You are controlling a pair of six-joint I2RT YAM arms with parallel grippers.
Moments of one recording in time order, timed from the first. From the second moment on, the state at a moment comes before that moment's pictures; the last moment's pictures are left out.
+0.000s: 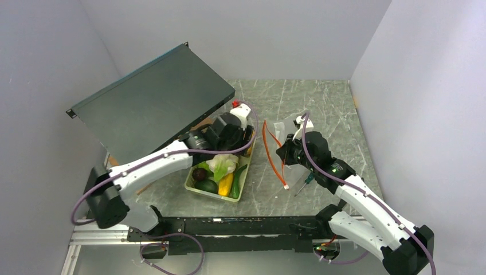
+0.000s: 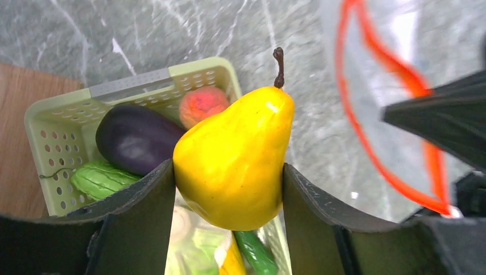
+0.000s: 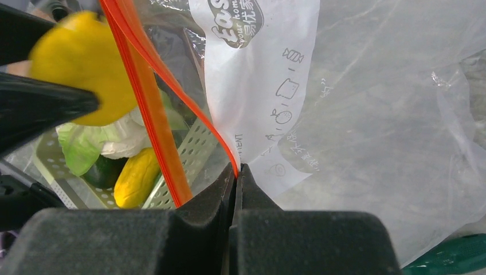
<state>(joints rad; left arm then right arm) -0.92 1.46 1.21 -0.41 -0.24 -0.32 0.57 0.84 0.68 -0.34 0.01 0.42</state>
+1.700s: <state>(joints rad) -1.04 1.21 0.87 0.10 -0.08 -0.56 0.56 0.70 0.75 -0.35 -0.17 0.58</state>
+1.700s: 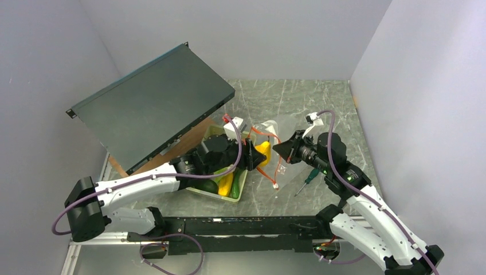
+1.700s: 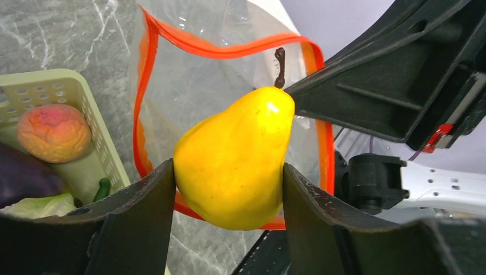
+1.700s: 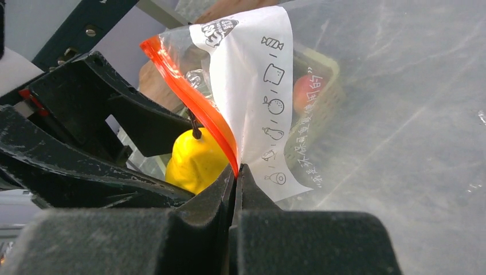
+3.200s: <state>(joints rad) -1.04 1.13 1.05 -0.18 -0.02 -0.72 0.56 0.67 0.72 -0.26 -0.08 0.63</state>
